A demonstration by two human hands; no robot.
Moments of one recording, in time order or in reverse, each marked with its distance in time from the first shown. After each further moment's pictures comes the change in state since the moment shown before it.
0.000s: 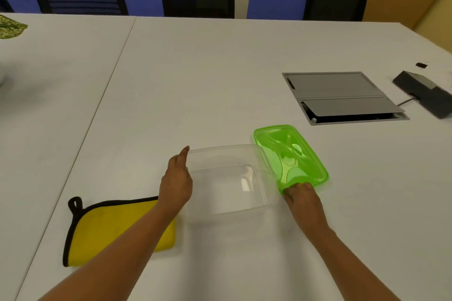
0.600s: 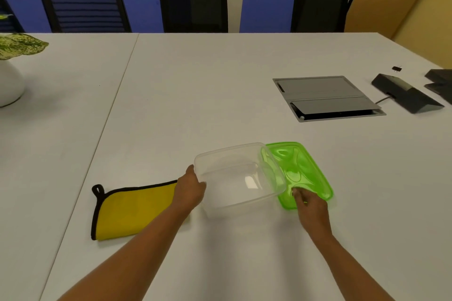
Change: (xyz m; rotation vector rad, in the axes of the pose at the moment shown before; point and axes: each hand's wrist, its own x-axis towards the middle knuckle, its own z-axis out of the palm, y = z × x) left_hand -0.063 0.016 -0.015 -0.234 -0.194 -0.205; right_hand -0.084 -0.005 -0.024 0.638 0.255 0.345
